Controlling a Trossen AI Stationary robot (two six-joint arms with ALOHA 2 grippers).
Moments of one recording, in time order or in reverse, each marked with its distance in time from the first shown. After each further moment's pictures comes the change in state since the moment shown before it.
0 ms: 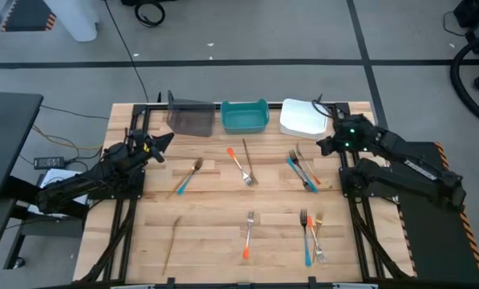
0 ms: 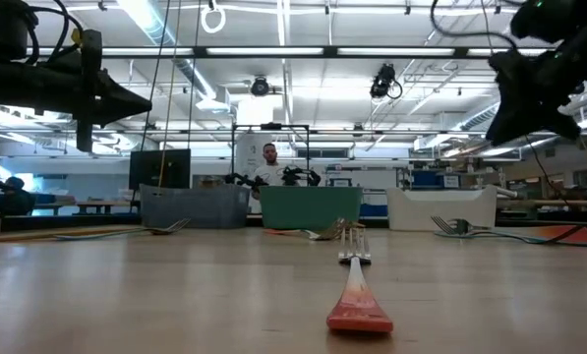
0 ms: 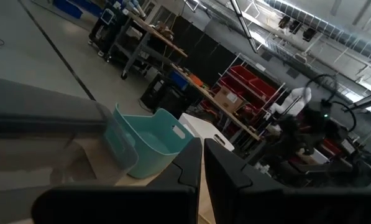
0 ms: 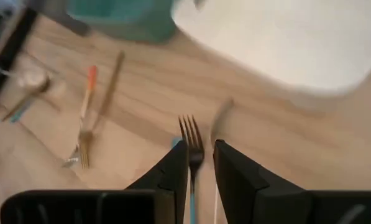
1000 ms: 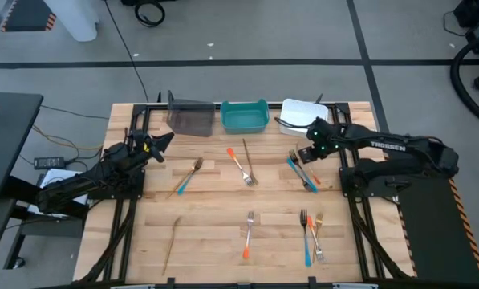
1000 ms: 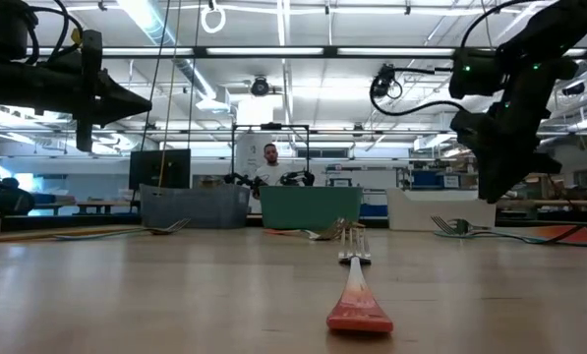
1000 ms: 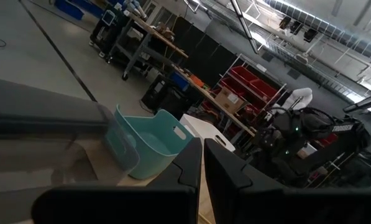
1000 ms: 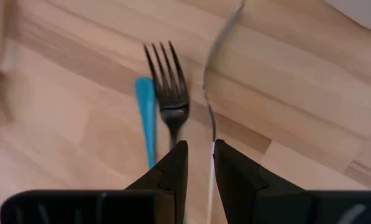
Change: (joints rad) left arm 0.000 0.000 0.000 0.001 -0.005 0.002; right arm 0.124 0.532 0.000 0.127 -0.022 0.019
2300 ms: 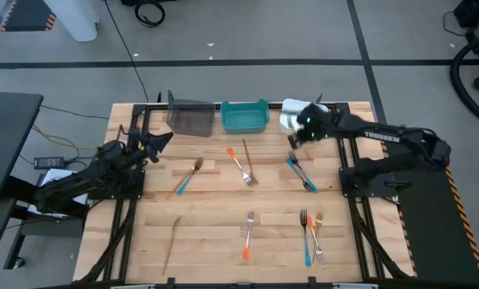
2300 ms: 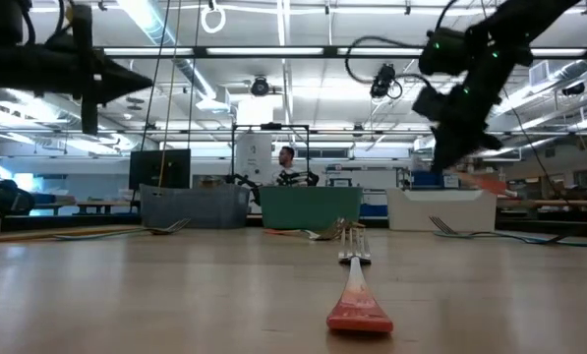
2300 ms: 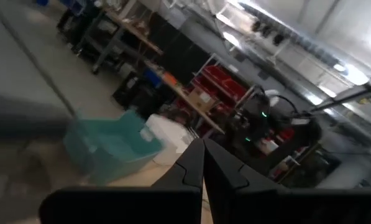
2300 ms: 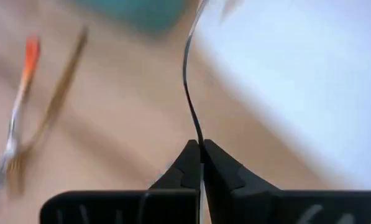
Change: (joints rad) left arm 0.000 0.051 0.091 0.028 0.114 -0.027; right arm -0.018 0.120 0.223 0.115 0.213 -0.200
